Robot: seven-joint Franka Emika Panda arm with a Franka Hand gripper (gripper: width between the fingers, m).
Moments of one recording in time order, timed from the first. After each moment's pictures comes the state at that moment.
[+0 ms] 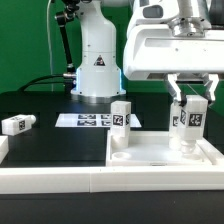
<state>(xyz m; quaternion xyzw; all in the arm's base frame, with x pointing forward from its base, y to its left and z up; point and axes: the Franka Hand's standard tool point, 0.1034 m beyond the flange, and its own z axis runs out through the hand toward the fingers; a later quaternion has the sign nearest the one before) 0.629 0.101 0.120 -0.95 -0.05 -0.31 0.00</state>
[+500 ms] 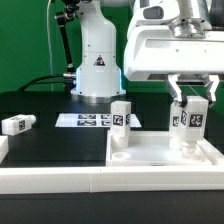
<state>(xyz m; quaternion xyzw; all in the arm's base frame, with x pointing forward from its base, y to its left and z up) 0.627 0.102 0.116 -0.95 -0.05 -0.31 0.00</state>
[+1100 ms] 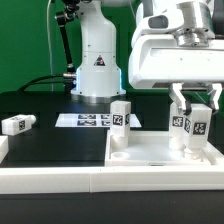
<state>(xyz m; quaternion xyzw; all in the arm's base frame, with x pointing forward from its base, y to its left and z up) 0.621 0.112 0.102 -0.95 -0.06 -0.30 0.00</state>
